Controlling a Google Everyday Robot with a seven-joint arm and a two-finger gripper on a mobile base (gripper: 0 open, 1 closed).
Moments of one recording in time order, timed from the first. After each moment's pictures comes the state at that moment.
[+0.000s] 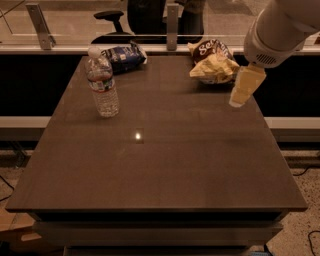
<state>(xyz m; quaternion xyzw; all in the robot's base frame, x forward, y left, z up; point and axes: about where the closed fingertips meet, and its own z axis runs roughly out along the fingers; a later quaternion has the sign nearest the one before) 0.590 -0.212 0.955 -0.55 0.78 -0.18 0.25</state>
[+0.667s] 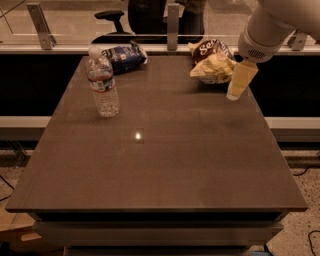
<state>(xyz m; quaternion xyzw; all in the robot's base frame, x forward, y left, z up) 0.643 -0.228 0.929 -0.54 0.79 -0.18 0.23</state>
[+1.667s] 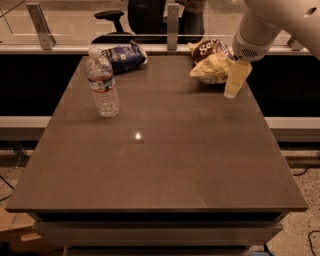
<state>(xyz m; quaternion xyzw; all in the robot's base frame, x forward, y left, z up) 0.668 -0.229 0.914 -0.54 0.80 -0.18 0.20</state>
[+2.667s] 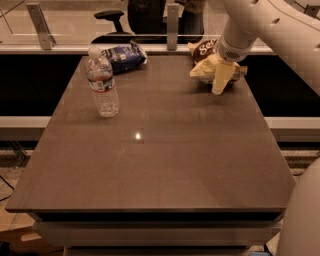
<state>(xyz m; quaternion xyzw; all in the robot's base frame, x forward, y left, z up) 0.732 -0.209 0.880 -0.56 0.78 -0.17 0.22</state>
